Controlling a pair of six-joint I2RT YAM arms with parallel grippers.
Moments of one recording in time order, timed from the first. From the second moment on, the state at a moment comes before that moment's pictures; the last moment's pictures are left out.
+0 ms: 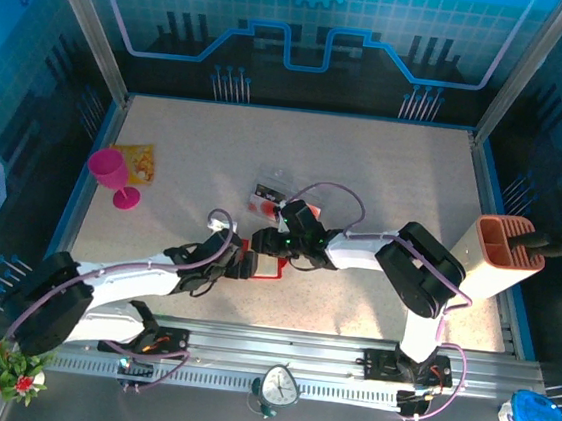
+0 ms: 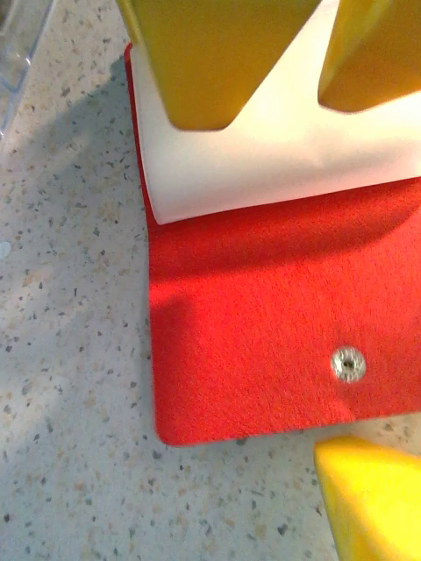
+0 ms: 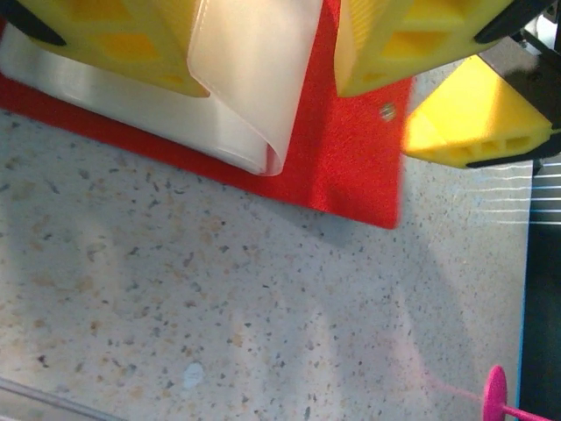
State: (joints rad) left arm -0.75 1.19 0.42 -0.16 -0.25 -0.70; right arm 0.82 1.85 0.91 0.20 -0.32 0.84
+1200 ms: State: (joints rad) left arm -0.64 0.80 0.42 -0.51 -0.25 -0.82; right arm 0.90 2.01 1.08 0.31 -0.33 1.00
